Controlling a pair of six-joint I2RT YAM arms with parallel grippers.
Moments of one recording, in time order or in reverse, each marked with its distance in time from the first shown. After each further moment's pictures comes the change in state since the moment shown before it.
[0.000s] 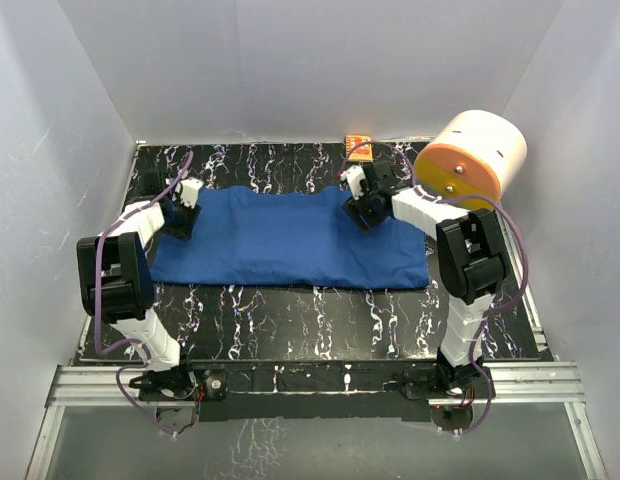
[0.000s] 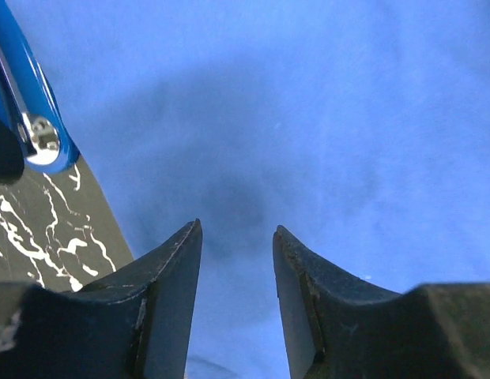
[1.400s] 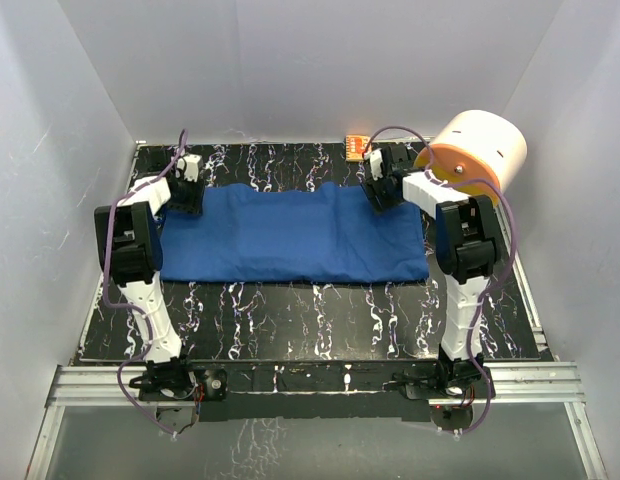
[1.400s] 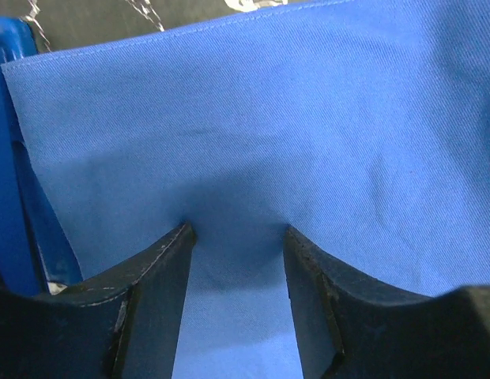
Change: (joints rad) left arm 0.003 0.341 0.381 -0.009 0.088 -0.209; right arm -0.162 0.173 0.201 -0.035 0.057 0.099
